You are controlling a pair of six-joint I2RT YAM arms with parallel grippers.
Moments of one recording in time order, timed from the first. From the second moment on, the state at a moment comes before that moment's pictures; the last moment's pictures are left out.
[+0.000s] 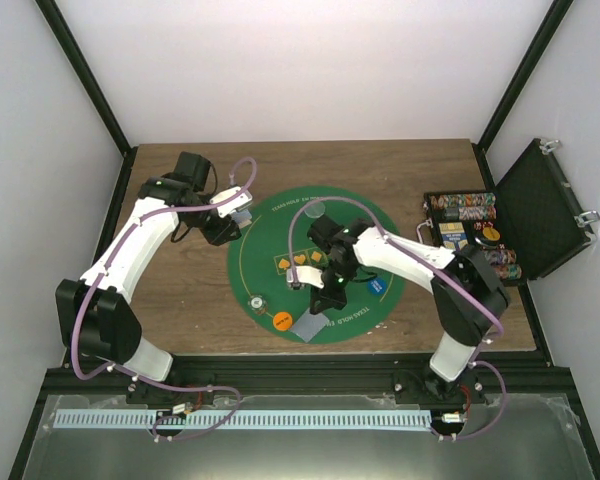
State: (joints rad) left arm -0.26 1.52 1.39 -1.04 0.32 0.65; right arm 0.76 1.69 1.20 -1.00 -0.58 -0.75
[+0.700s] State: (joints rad) left arm -0.26 1.52 1.39 -1.05 0.30 0.65; right arm 0.86 1.84 1.21 -0.78 -0.35 -1.00
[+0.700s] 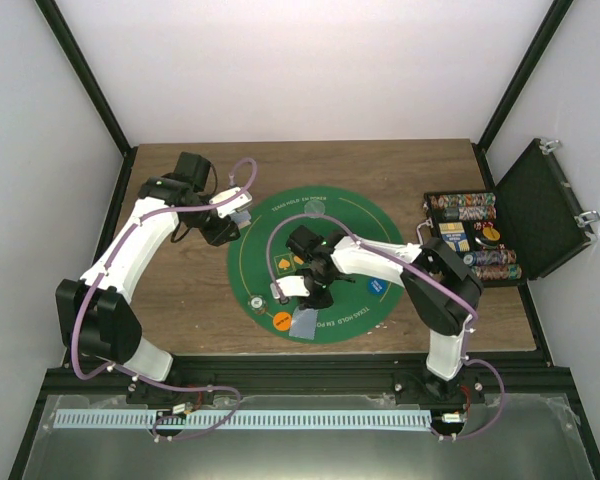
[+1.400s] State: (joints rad) left arm -0.26 1.52 1.39 -1.06 0.30 0.65; right arm 0.86 1.77 1.14 -0.73 -0.32 -0.90
